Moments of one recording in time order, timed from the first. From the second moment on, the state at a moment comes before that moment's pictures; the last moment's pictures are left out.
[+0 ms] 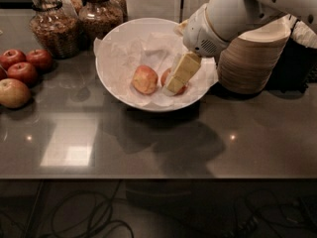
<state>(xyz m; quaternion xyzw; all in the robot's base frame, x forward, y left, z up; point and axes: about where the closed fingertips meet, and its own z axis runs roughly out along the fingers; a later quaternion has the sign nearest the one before) 0.580 -0.043 0.939 -0.63 0.69 0.11 0.34</state>
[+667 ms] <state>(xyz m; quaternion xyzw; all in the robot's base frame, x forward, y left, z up) 0.608 -0.004 0.913 -0.66 0.65 0.13 0.35</state>
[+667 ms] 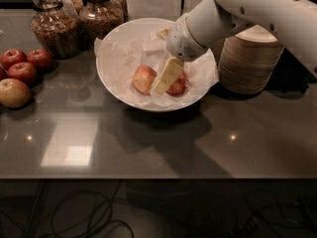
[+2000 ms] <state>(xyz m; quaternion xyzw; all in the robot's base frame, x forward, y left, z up) 0.613 0.019 0.881 -0.68 0.64 0.13 0.33</state>
